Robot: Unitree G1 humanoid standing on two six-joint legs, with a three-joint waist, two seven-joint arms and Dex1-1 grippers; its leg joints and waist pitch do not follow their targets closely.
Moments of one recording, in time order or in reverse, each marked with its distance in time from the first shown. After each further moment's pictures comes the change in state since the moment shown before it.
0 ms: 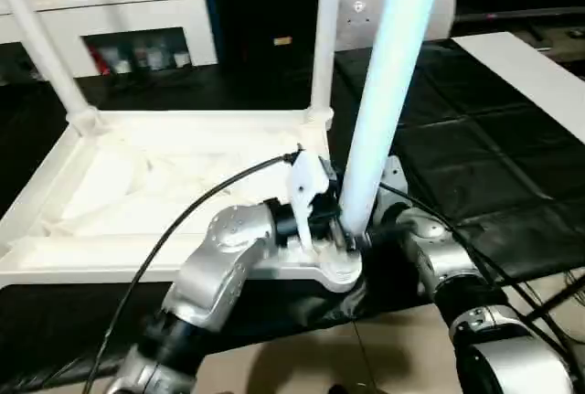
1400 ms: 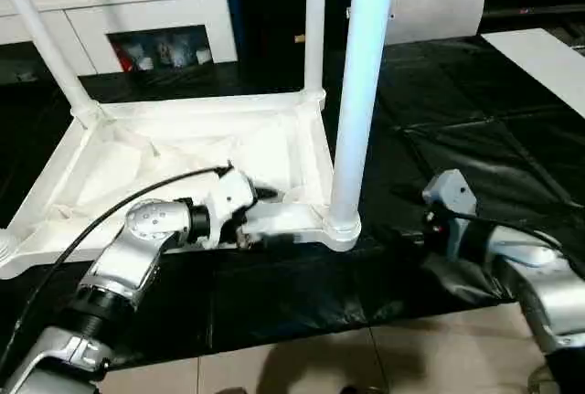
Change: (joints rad) left arm -0.034 0.347 0.025 0.295 0.157 -0.117 -0.227; right arm 0.409 -0.371 0.028 -0.898 0.215 0.301 0.514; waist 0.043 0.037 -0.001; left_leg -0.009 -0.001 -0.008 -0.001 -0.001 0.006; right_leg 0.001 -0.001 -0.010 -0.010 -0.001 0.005
